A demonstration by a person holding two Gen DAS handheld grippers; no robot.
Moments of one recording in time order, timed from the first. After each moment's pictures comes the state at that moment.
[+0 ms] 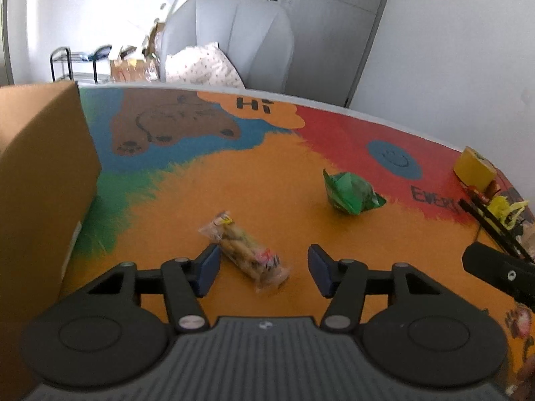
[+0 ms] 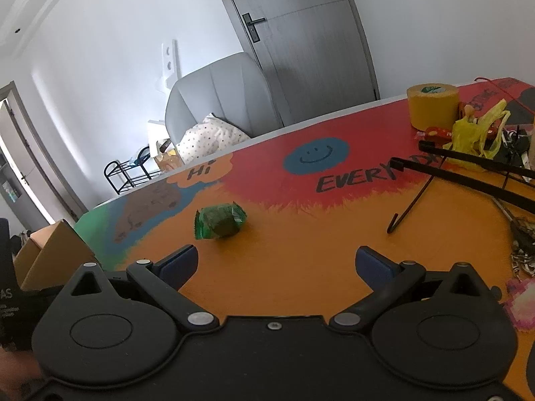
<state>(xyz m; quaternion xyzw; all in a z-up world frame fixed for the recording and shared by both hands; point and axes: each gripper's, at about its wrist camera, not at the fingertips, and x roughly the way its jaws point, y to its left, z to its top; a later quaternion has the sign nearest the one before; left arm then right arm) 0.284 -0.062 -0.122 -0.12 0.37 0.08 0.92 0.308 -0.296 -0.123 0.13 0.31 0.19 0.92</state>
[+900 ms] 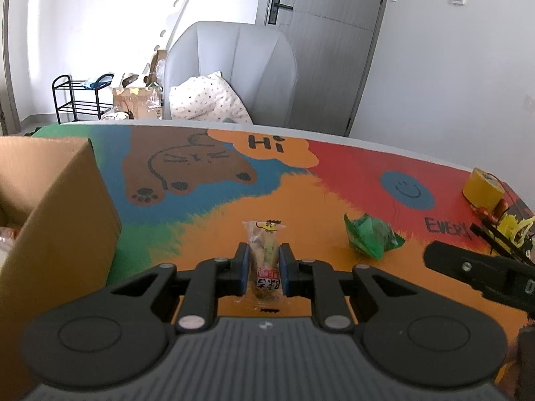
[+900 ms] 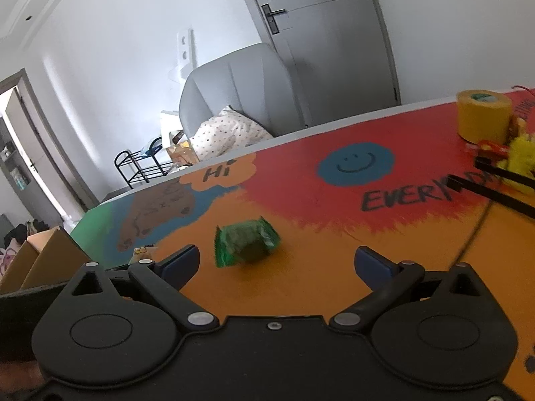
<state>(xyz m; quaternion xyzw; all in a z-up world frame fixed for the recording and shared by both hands) 0.297 -0.038 -0.107 -0.10 0.33 0.08 0.94 0.351 -0.247 -0.121 0.11 0.32 0.22 0.92</state>
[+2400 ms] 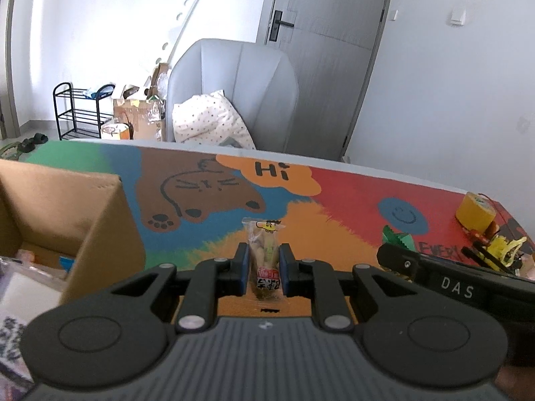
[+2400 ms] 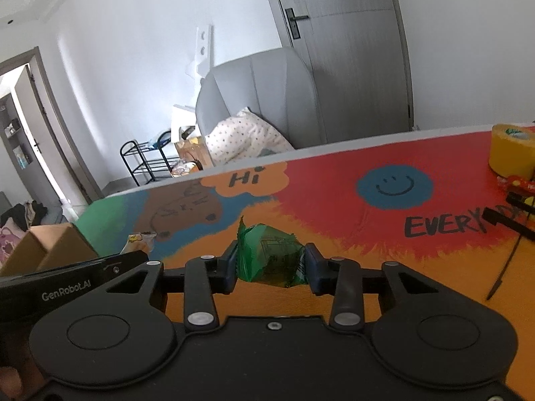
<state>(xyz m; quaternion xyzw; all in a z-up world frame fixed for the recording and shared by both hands) 0.284 -0.021 -0.083 -0.11 0.30 0.08 0.94 0.337 -0.213 -0.096 0.07 0.30 0.23 0.92</state>
